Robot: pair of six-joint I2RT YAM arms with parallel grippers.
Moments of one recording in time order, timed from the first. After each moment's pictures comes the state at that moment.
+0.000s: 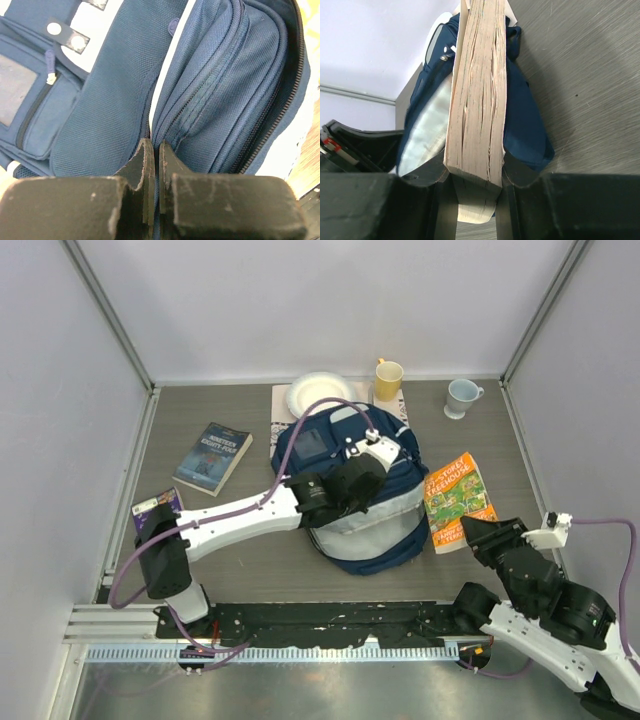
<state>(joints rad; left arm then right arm) -1.13 1.67 1.43 -0.45 -0.42 -0.22 0.91 0.10 0.72 -1.07 0.80 1.24</state>
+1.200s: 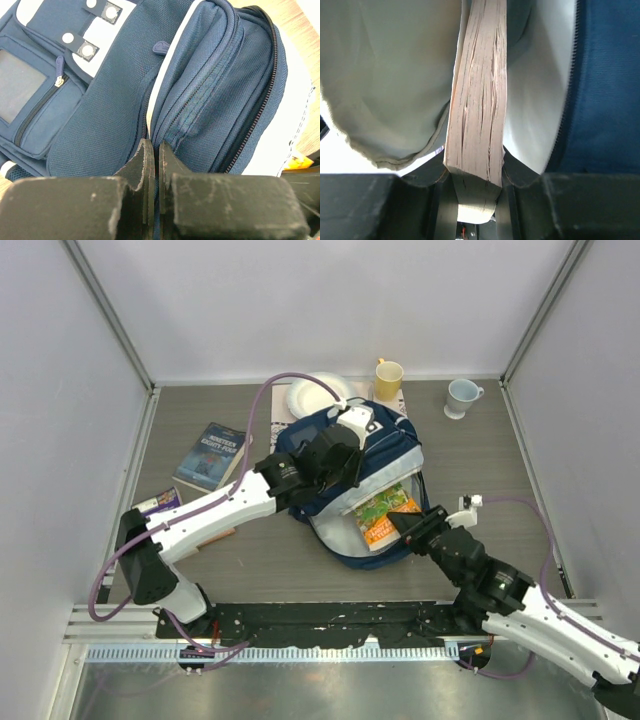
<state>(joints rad) -1.01 1.57 1.48 -0.46 -0.32 -0.36 0.91 0.32 0.36 -0.39 0.48 1.33</state>
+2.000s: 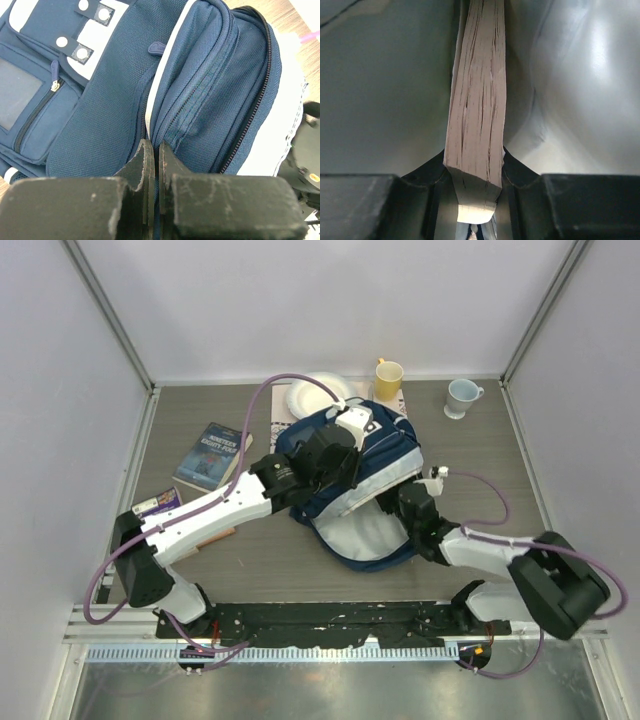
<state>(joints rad) -1.00 1.54 1.46 -0.45 -0.28 -0.34 0.65 1.21 0.35 0.52 0.37 1.41</state>
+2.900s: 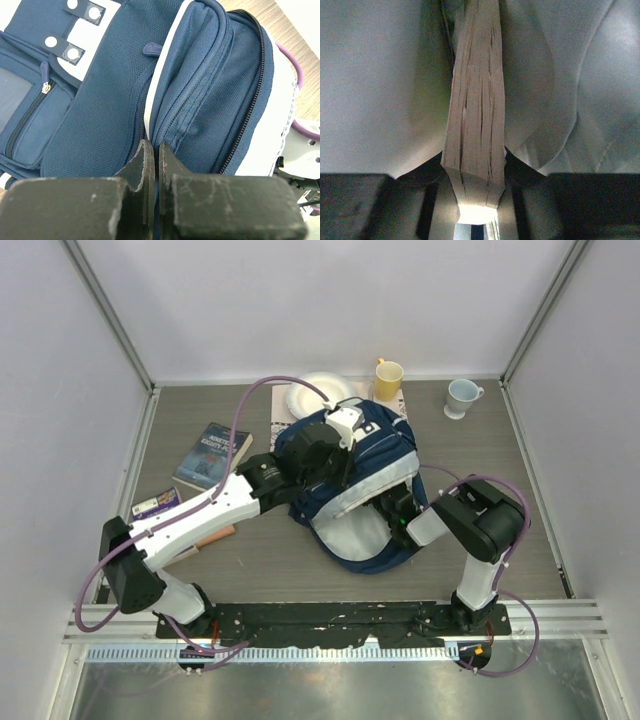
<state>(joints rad) -0.95 1.48 1.39 -0.42 -0.16 -0.32 0.62 1.81 0.47 1.14 0.20 1.44</state>
